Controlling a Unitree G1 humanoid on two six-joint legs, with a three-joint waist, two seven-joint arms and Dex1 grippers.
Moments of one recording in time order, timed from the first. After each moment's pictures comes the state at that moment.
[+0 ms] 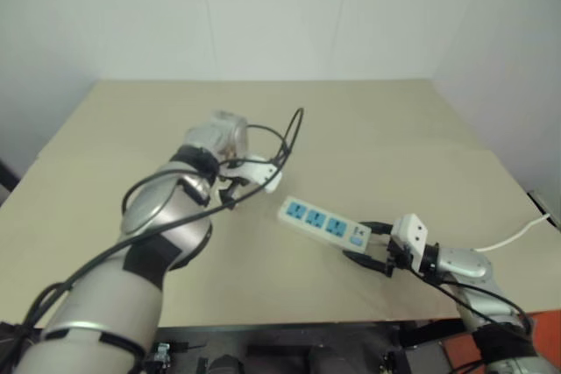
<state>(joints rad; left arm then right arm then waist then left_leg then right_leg) -1.45 0.30 -0.73 1.30 0.65 -0.24 -1.38 -0.22 -0.58 0.02 0.28 0.26 -0.17 1.07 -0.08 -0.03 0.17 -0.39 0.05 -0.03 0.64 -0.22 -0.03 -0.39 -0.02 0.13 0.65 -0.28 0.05</state>
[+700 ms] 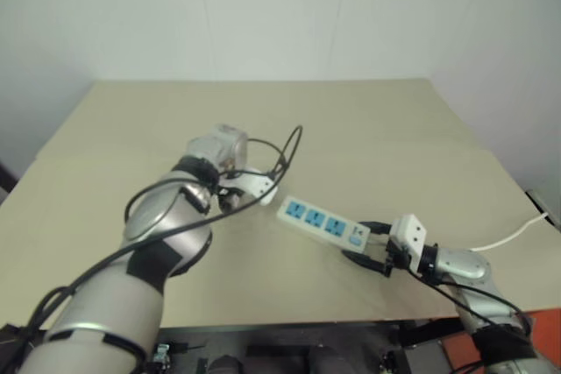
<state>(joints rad) -1.42 0.29 -0.74 1.32 0.72 -0.26 -1.34 -0.21 -0.58 0.03 0.26 0.25 -0.17 1.05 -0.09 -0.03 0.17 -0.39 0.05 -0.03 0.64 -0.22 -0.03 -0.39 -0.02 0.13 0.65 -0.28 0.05</state>
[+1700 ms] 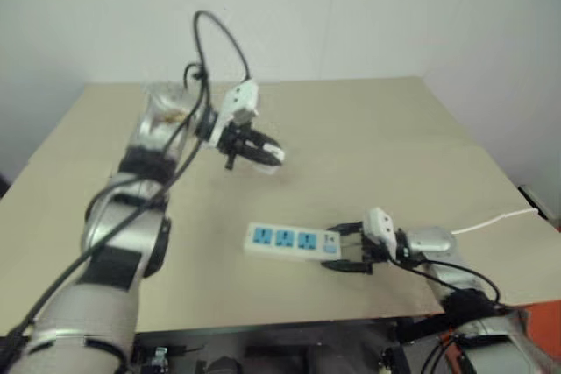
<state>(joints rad) -1.16 0.48 -0.17 0.71 -0.20 0.22 -1.61 -0.49 -0.48 0.16 0.51 0.24 -0.22 1.39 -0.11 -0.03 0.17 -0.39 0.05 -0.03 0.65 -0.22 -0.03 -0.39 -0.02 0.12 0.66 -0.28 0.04</state>
